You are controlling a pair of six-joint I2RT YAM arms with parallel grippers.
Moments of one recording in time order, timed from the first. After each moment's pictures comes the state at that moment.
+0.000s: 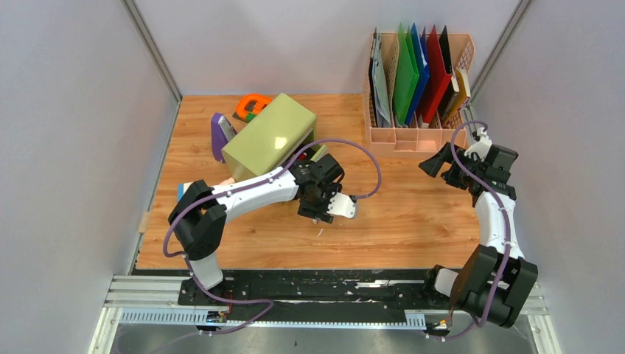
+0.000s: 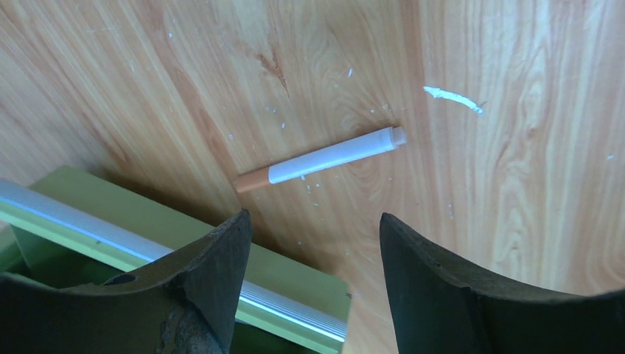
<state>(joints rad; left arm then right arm) -0.93 1.75 1.34 -0.81 0.05 0.94 -0.40 1.19 0.82 -0.30 -0.66 0.19</state>
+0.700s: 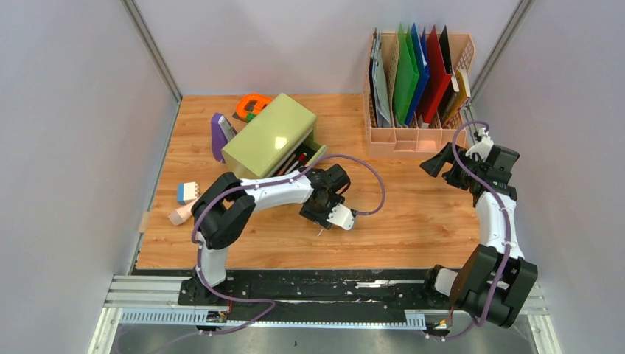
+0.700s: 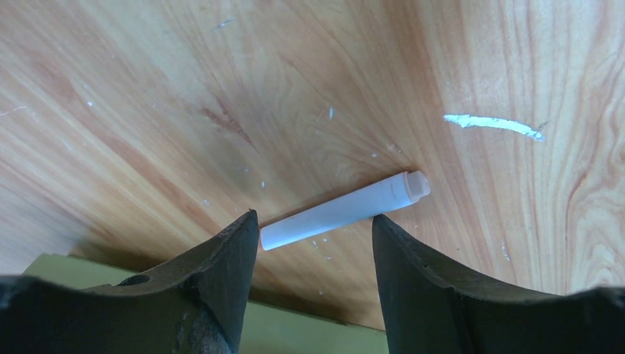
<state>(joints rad) -0.94 1.92 1.33 -0.74 -0.01 1.16 -0.41 1.19 0.82 -0.30 -0.66 0.19</state>
